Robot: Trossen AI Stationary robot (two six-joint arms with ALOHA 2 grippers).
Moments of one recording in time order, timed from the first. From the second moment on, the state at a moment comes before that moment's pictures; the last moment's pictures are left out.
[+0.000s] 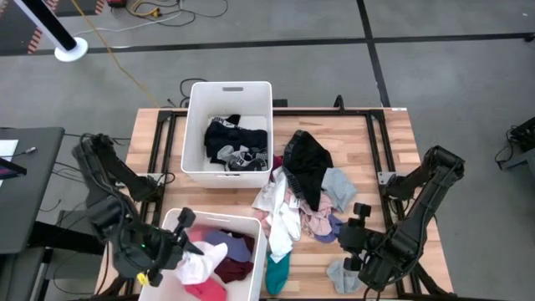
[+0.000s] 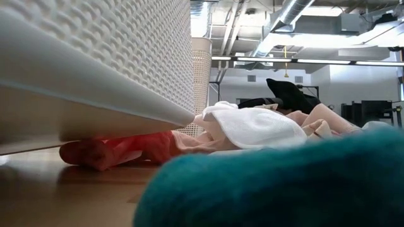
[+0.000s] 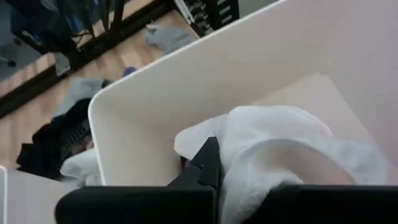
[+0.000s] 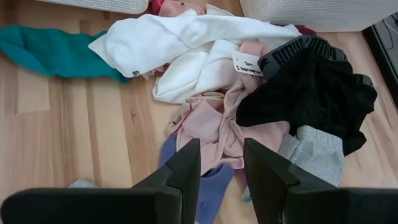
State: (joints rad) left arm -0.93 1.38 1.58 -0.95 -0.52 -0.11; right arm 0.93 1.59 1.43 -1.33 0.70 1.03
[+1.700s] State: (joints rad) left arm -0.76 1.38 1.42 -0.74 -0.18 -0.07; right arm 0.93 1.59 1.43 -1.25 0.64 1.04
